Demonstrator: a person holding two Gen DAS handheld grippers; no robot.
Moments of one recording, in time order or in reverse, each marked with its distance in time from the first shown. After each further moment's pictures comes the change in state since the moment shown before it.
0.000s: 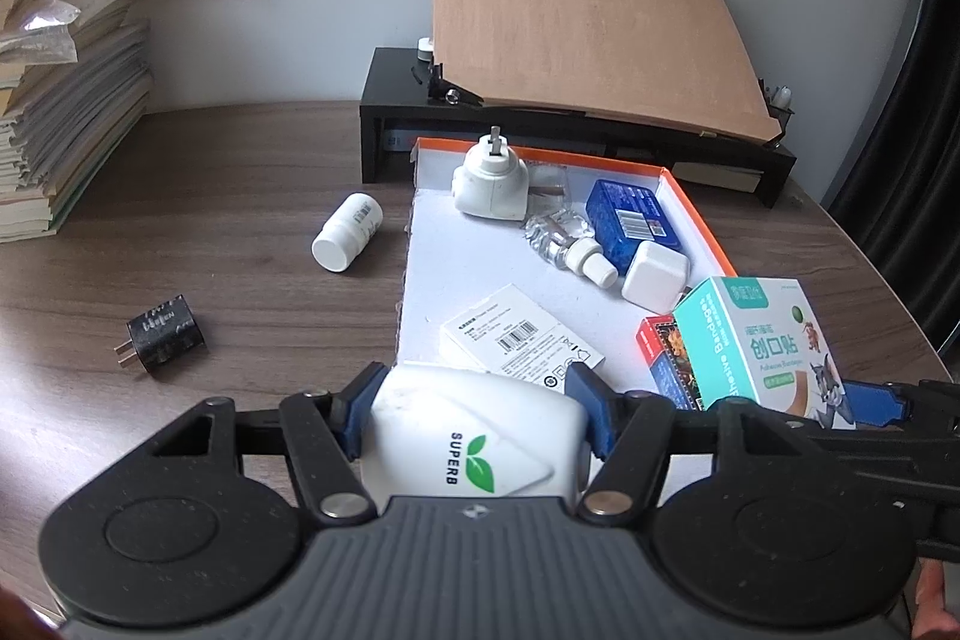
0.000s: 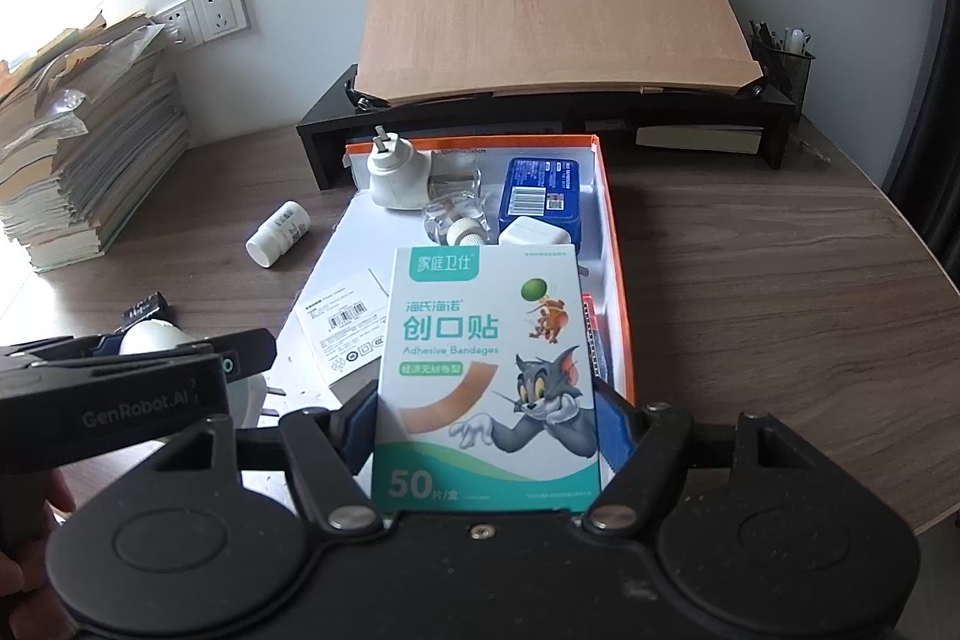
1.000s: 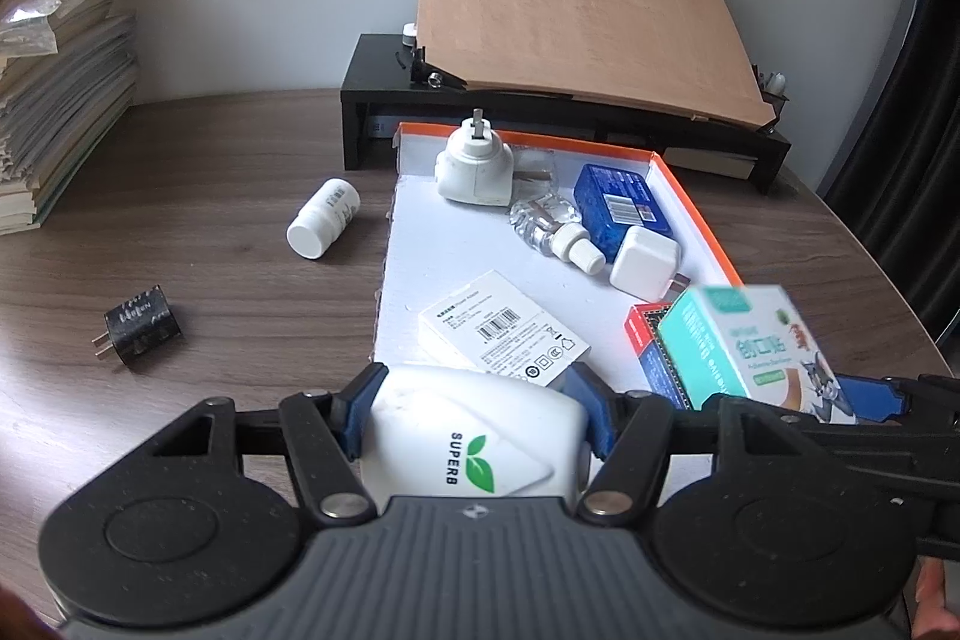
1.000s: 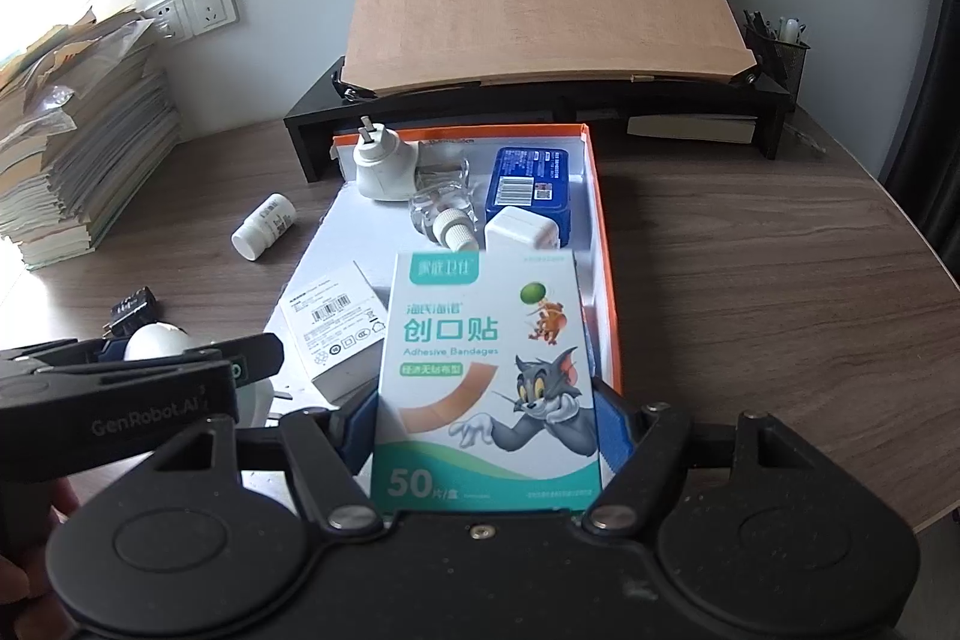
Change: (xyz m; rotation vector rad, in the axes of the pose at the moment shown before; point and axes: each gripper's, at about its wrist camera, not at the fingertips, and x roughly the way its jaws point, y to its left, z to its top) left arm 0.010 -0.010 -0.003 0.005 0.021 -0.010; right arm 0.006 -0.004 -0.003 0.010 0.011 -0.015
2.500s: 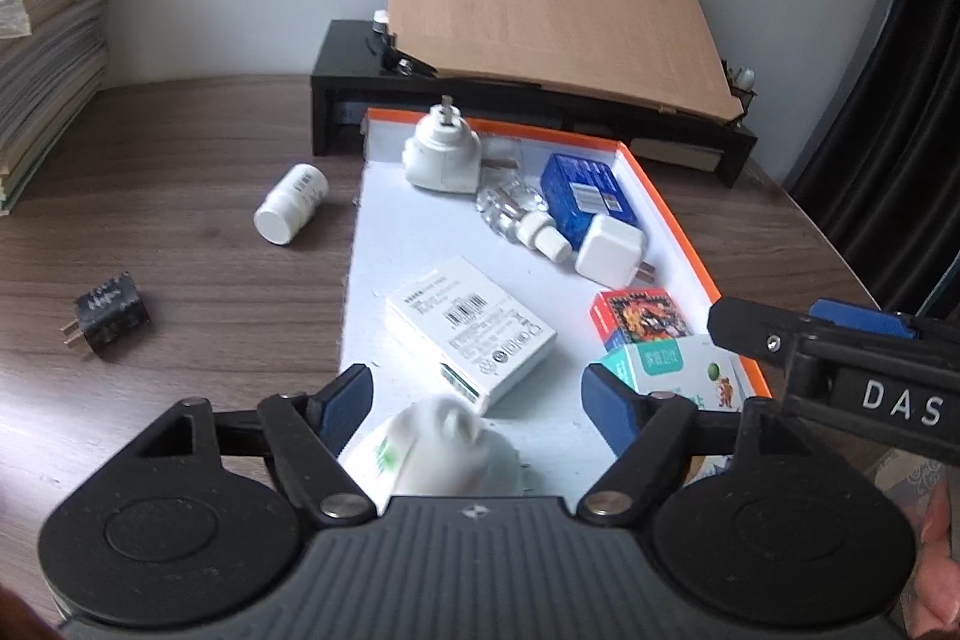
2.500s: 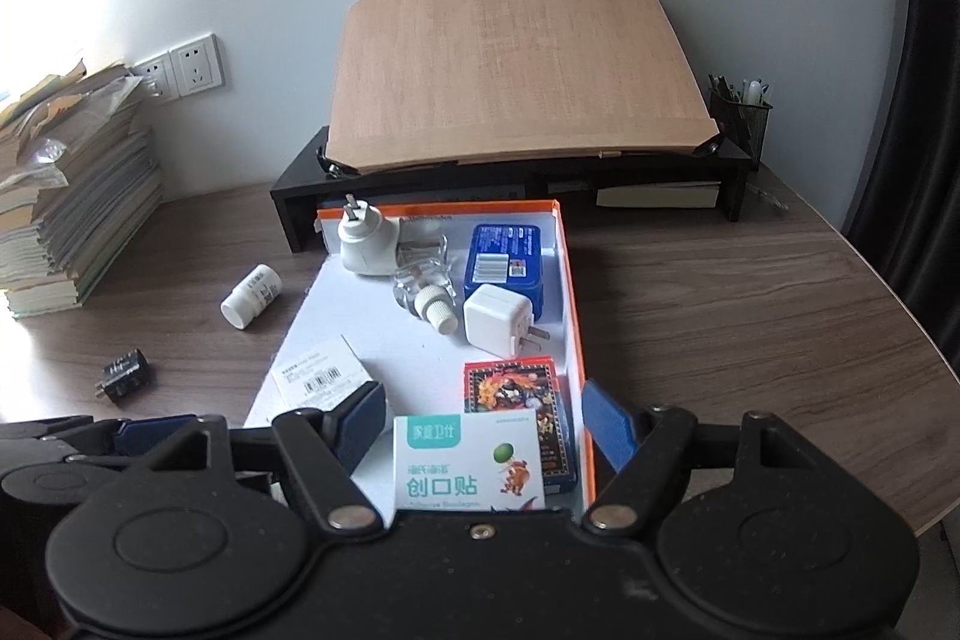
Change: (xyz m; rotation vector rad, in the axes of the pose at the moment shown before) left arm -0.003 0.008 0.000 -0.015 0.016 -0.078; right arm -0.021 0.007 0.009 0.018 -0.139 -0.056
